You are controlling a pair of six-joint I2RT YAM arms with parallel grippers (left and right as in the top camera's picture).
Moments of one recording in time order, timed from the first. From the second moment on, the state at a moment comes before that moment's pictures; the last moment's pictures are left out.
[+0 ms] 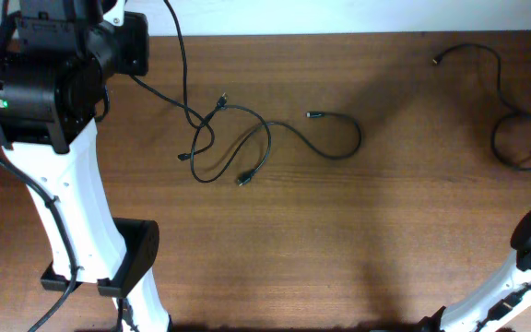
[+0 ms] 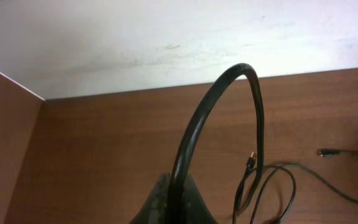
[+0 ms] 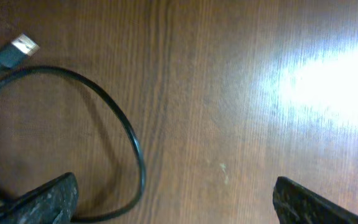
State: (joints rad) left arm -0.12 2.03 3.07 -1.69 -0.17 0.07; right arm -0.58 2.10 1.75 -1.00 0.37 0.88
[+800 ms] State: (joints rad) left arm -0.12 2.03 3.07 -1.69 -0.16 0.07; right arm -0.53 2.10 1.55 -0.73 0.26 0.72
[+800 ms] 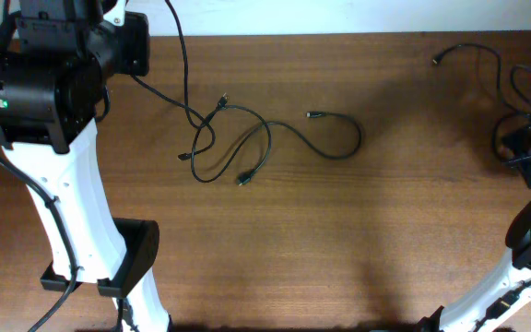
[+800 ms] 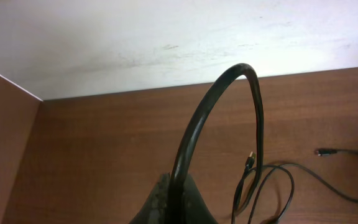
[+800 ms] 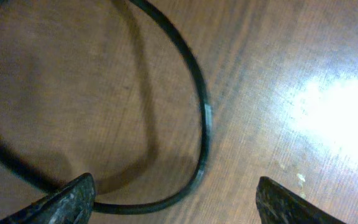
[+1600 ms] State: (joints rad) left arm -0.12 2.03 3.07 -1.69 -0.16 0.07; right arm -0.46 2.15 1.74 -0.65 0.21 0.90
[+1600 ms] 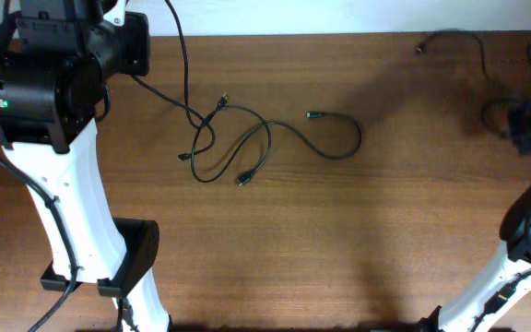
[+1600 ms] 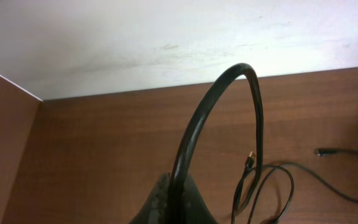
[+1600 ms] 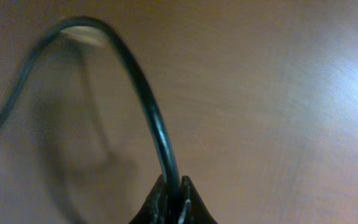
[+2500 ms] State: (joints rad) left arm -0.12 2.03 3.07 -1.69 -0.14 0.07; right arm -0.26 2.47 1.99 -0.50 0.36 0.20
